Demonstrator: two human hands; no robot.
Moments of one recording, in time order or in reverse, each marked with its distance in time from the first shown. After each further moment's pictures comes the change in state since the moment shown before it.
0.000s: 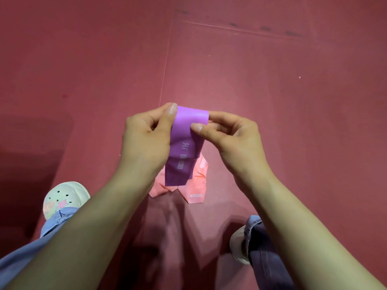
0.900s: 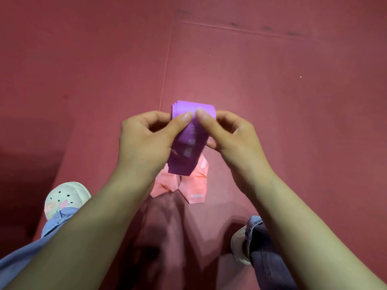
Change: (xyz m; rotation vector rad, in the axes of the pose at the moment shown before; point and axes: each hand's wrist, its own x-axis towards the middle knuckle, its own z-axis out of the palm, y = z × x) left_hand -0.005 0.003 -0.001 0.011 0.025 0.023; right_hand -0.004 -0.005 0.001 0.014 -0.018 0.099
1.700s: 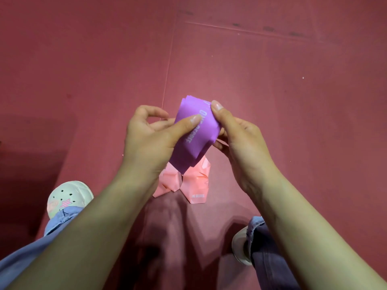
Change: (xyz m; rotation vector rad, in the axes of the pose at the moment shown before) left_hand 0.000 0.004 0.000 -0.173 0.005 -0.139; right_hand 0.004 0.001 0.000 0.096 0.011 0.050
